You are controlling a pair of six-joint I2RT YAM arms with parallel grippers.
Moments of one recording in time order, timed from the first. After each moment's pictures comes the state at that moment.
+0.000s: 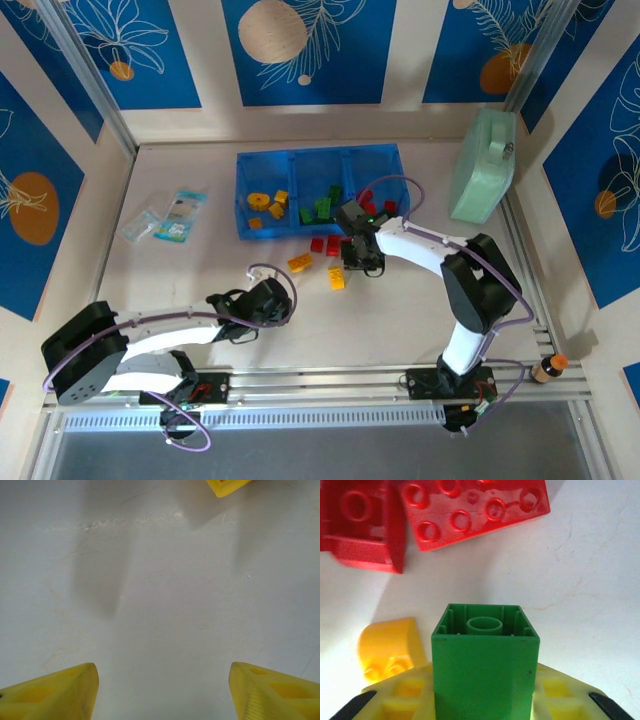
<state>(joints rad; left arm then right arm) -0.98 1.24 0.48 -0.27 -0.32 -0.78 0.64 1.72 1.17 -0.78 0.09 0.63</state>
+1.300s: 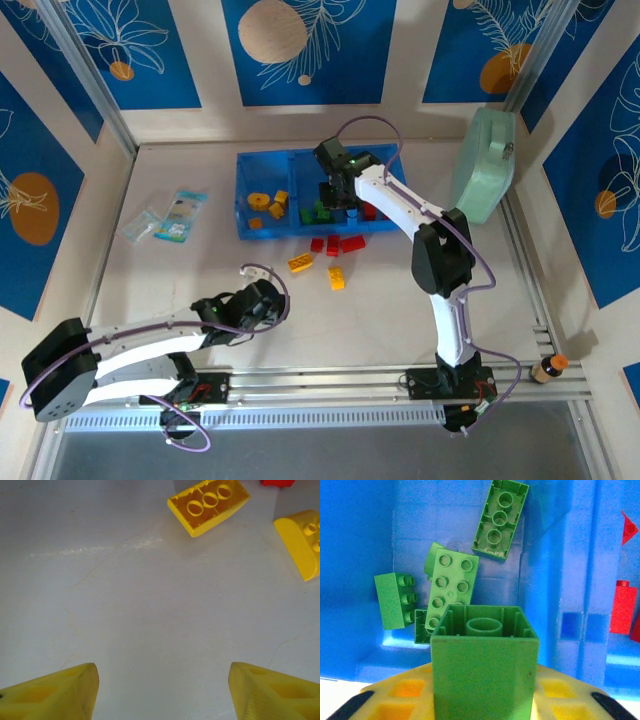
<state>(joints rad) -1.00 1.09 0.46 -0.29 -0.36 -0.75 0.57 2.10 1.91 -0.99 0.14 0.43</state>
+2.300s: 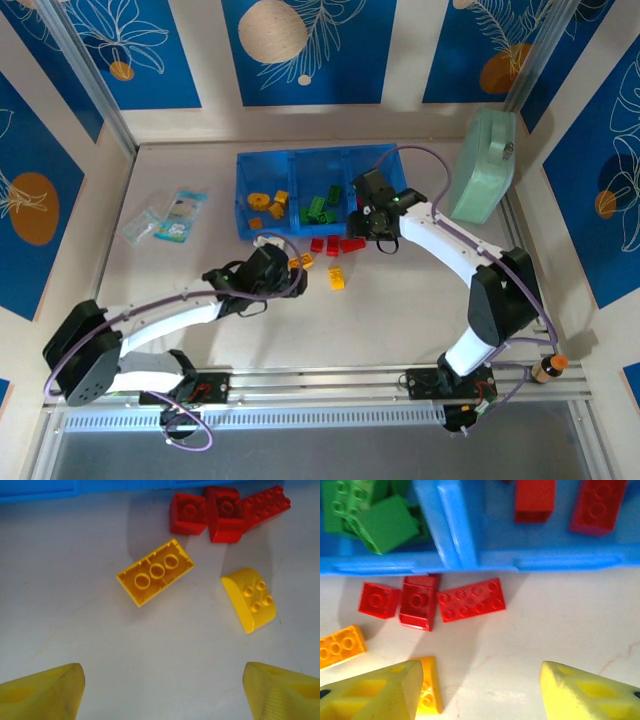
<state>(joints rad) -0.85 1.29 0.72 -0.31 -0.18 -0.64 0.53 1.60 1.26 -0.80 0.11 0.49</state>
